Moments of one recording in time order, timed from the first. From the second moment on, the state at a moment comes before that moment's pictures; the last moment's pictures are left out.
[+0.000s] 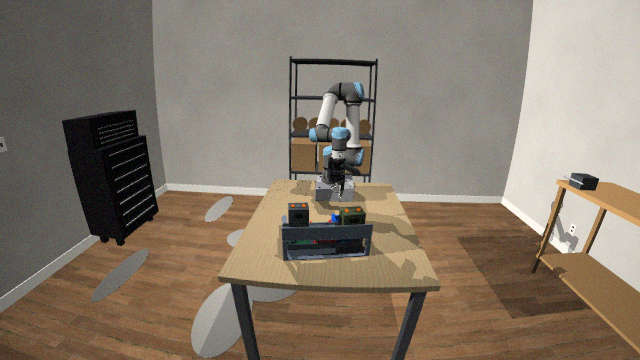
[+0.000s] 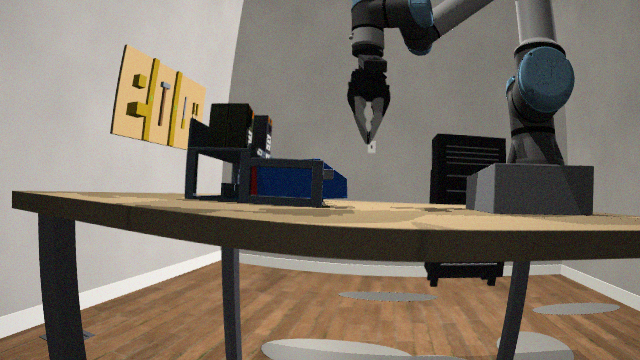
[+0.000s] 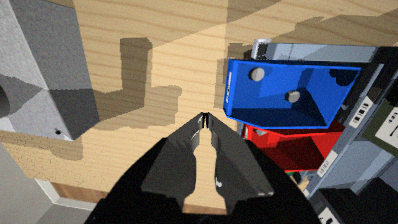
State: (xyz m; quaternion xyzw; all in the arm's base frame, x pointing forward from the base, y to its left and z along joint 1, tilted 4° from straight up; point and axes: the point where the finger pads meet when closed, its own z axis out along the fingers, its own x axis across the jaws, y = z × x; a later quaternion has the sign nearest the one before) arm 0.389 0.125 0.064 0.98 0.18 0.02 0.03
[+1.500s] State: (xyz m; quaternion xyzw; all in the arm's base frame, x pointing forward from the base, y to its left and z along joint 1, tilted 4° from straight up) arm 0.389 0.120 -0.033 0.98 0.18 0.01 0.03
